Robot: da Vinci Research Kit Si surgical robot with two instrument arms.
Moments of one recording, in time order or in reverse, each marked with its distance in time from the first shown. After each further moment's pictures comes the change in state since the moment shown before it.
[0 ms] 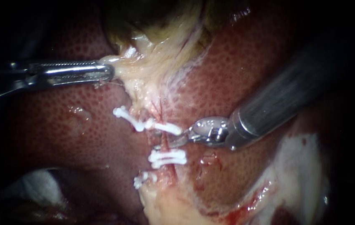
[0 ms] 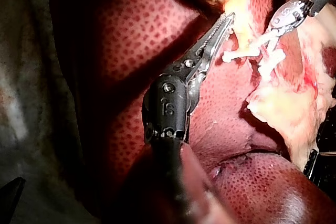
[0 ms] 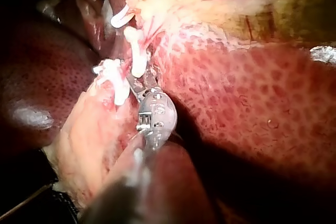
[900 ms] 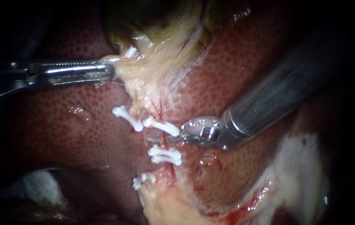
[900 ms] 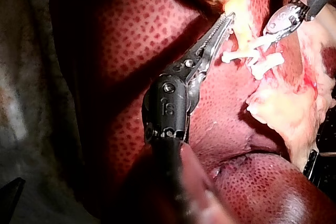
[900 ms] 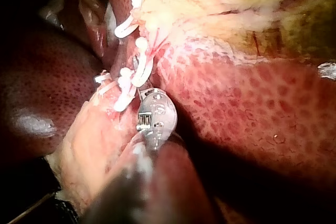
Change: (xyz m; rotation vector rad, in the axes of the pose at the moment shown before) right arm 0.001 0.000 0.003 -0.001 -0.004 0.002; left arm 0.000 0.000 0.000 0.001 0.000 0.000
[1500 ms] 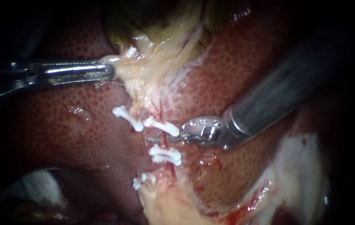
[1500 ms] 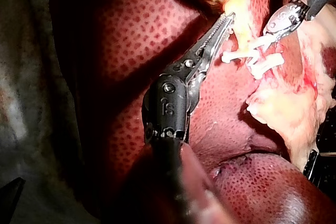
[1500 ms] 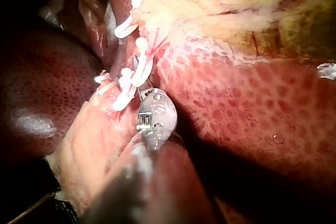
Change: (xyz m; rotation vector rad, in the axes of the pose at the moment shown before) right arm 0.000 0.000 0.000 -0.007 -0.010 0.001; left arm 0.000 0.000 0.000 0.000 0.000 0.000
